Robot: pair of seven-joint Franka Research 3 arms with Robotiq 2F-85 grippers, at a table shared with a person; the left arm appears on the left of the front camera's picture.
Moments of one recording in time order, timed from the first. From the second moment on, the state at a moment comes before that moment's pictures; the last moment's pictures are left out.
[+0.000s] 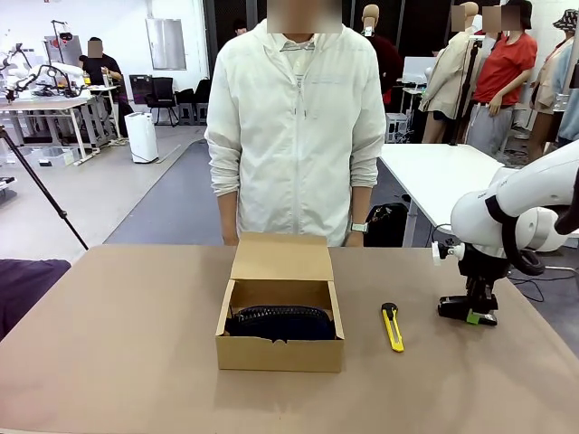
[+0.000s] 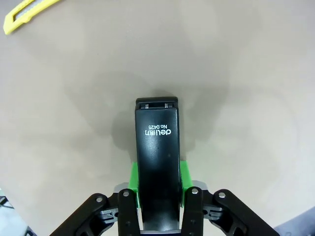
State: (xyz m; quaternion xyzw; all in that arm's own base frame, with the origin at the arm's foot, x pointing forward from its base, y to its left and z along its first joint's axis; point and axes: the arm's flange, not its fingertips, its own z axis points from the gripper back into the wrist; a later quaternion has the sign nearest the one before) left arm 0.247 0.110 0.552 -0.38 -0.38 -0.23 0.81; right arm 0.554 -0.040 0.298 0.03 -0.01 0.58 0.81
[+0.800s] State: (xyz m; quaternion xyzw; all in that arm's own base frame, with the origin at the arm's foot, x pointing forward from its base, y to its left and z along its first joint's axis) left arm 0.247 0.110 0.551 -0.38 -0.38 -0.23 0.81; right arm 0.528 -0.032 0.391 0.07 0.02 0.57 0.82
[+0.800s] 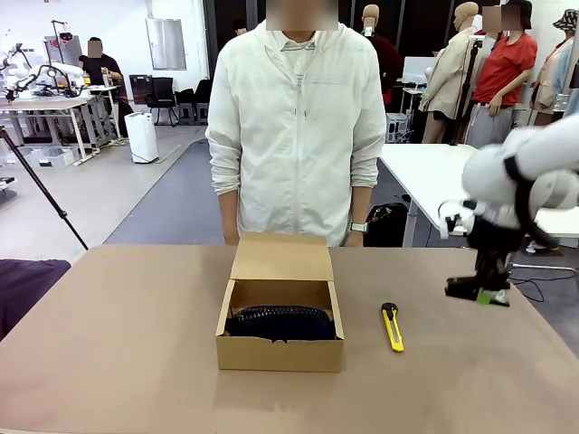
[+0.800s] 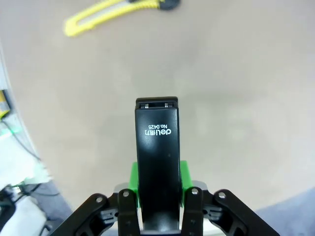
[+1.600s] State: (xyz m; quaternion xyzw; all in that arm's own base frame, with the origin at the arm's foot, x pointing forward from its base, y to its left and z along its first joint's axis) left arm 0.247 0.110 0.552 -0.38 -0.38 -0.23 0.81; right arm 0.410 -0.045 0.524 0.14 0.01 0.53 0.84
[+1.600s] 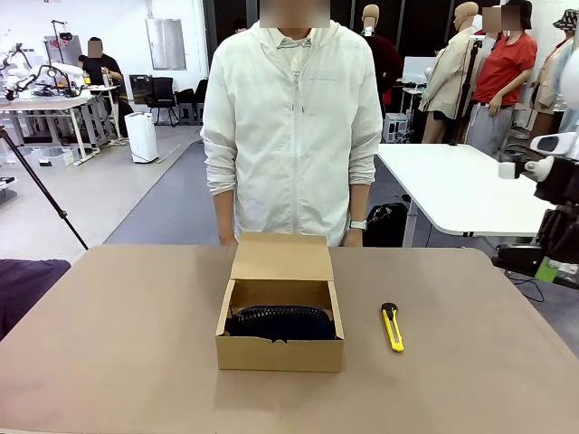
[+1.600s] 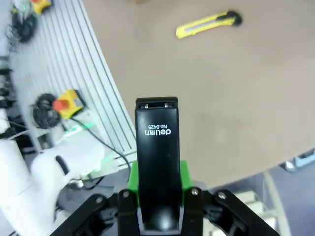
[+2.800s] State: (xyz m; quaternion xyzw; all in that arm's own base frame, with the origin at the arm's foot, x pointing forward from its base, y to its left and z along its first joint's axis) left arm 0.247 0.110 0.552 -0.38 -0.38 -0.23 0.81; right arm 0.366 0.388 0.497 -0.07 -0.12 0.77 0.62
